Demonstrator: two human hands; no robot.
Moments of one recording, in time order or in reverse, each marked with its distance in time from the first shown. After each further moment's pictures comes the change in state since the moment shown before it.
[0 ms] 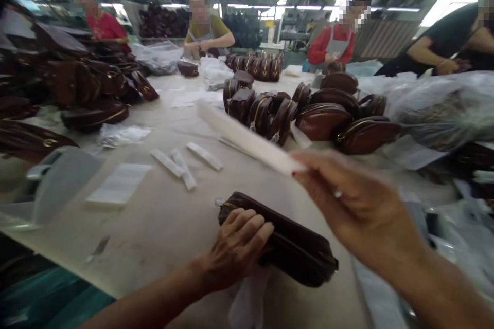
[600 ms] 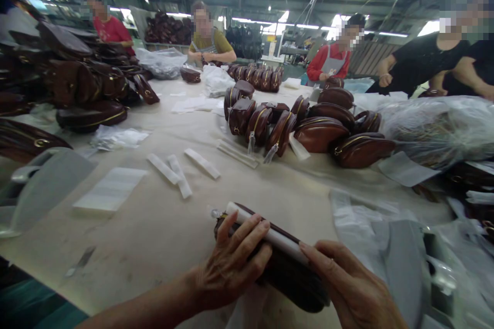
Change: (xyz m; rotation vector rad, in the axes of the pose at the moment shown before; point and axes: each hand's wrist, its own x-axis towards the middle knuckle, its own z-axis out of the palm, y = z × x) left_hand -0.004 0.000 -0.001 0.082 0.179 0.083; right_hand -0.059 0.022 0.012 -0.062 -0.158 -0.257
